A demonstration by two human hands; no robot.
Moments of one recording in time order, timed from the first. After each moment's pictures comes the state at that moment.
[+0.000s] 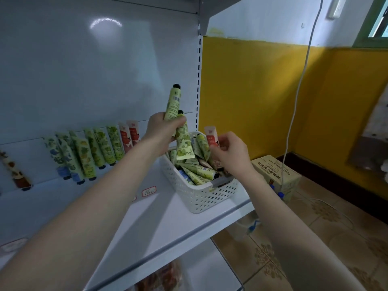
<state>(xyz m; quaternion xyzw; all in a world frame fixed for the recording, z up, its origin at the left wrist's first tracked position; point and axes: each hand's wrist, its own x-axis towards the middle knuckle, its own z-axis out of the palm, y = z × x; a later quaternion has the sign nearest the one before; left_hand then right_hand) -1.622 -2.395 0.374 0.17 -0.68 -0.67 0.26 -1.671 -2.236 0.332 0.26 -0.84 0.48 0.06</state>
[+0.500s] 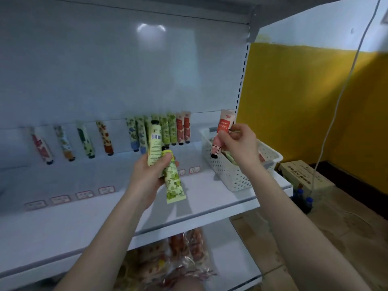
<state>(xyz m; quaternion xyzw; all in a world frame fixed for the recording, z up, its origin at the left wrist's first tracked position) -1.417 -2.400 0.324 0.22 -0.56 -0.74 0.32 -1.570 -2.279 0.355 0.27 -0.72 0.64 0.01</state>
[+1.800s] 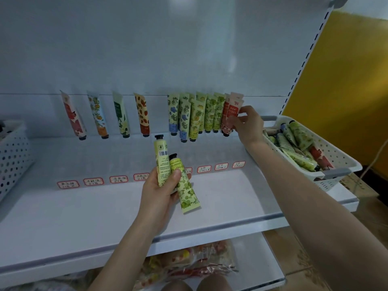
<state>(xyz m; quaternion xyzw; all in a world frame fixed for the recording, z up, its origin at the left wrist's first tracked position) -1.375 -2.459 0.246 0.24 -0.45 -0.78 0.36 -1.618 -2.426 0.304 0.30 -0.79 0.54 0.04</state>
